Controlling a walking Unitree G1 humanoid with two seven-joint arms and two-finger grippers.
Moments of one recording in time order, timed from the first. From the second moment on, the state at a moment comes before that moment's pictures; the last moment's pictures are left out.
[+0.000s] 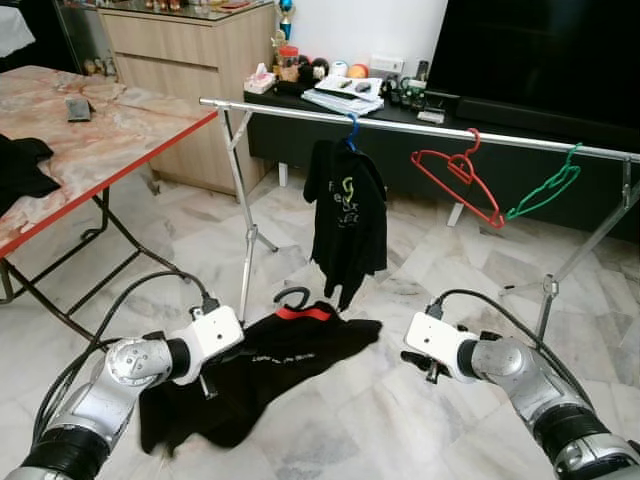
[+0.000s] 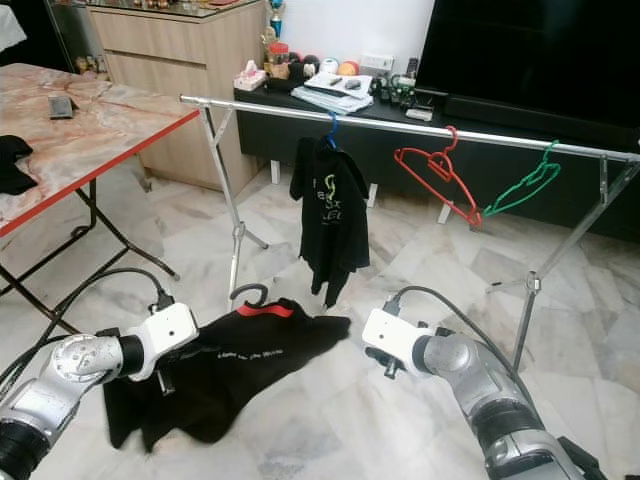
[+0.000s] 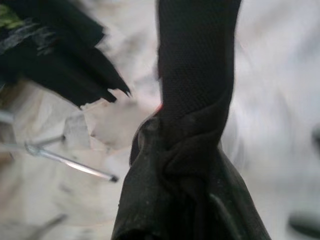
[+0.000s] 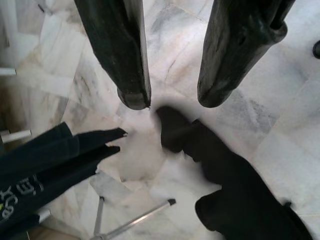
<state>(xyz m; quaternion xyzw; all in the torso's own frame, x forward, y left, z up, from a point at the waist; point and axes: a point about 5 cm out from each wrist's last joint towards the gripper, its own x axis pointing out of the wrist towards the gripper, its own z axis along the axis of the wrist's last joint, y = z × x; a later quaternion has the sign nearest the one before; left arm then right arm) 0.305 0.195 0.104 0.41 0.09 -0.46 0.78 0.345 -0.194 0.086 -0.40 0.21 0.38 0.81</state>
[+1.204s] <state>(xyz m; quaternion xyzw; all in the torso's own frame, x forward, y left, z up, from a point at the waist) 0.318 0.183 0.093 0.66 -0.13 -0.37 0.64 0.350 -0.140 0.082 -0.13 0.24 0.41 0.87</state>
